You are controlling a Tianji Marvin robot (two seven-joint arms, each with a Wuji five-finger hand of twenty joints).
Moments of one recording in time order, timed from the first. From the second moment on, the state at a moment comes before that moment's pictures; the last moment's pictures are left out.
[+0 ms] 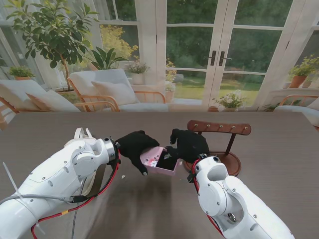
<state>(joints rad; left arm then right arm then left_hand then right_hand) 1.02 -1.07 -0.82 -1.18 0.70 -0.61 -0.06 -1.48 -1.13 1.01 -1.82 -0.78 0.28 -0.08 0.54 -0.84 0.44 -0.21 0.56 0.37 0.46 0.80 0.75 0.29 0.39 1.30 0.59 0.28 0.83 0.82 0.19 0.20 1.08 0.68 0.33 -0.59 1.14 -0.14 0.62 0.11 0.97 0.42 0.94 0.17 0.65 0.54 1.14 0.18 0.69 0.51 0.55 0.28 1.27 0.50</state>
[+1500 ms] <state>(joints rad) 1.04 -1.07 -0.86 -1.21 0.69 -0.60 -0.08 -1.51 -1.11 1.09 -1.84 -0.86 0.30 -0.07 0.54 -0.84 0.44 -0.21 0.56 0.37 0.46 0.80 0.75 0.29 0.39 1.30 0.59 0.28 0.83 0.82 0.19 0.20 1.08 0.68 0.26 -0.56 1.18 -0.14 0.81 0.06 0.84 0.40 1.05 0.12 0.62 0.51 1.18 0.15 0.66 0.52 0.55 0.25 1.24 0.50</state>
